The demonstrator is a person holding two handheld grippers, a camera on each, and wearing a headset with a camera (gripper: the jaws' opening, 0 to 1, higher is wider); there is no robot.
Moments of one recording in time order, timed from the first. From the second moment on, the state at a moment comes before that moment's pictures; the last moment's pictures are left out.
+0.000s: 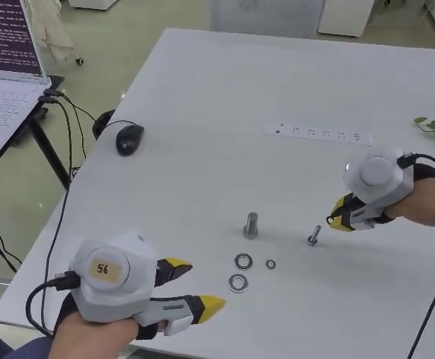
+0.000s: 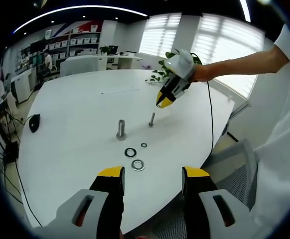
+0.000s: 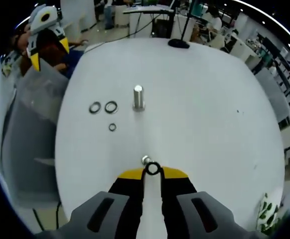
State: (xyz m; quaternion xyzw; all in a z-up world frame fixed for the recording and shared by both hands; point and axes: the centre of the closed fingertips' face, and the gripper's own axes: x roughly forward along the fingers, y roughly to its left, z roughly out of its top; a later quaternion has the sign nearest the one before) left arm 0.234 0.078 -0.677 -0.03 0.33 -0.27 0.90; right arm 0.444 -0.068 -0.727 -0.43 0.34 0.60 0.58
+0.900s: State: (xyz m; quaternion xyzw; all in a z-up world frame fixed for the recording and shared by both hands) left arm 0.233 0.080 -0.680 -0.04 0.34 -0.26 0.90; right arm 0.439 -0.063 -0.752 -0.46 0.36 0.62 0.52
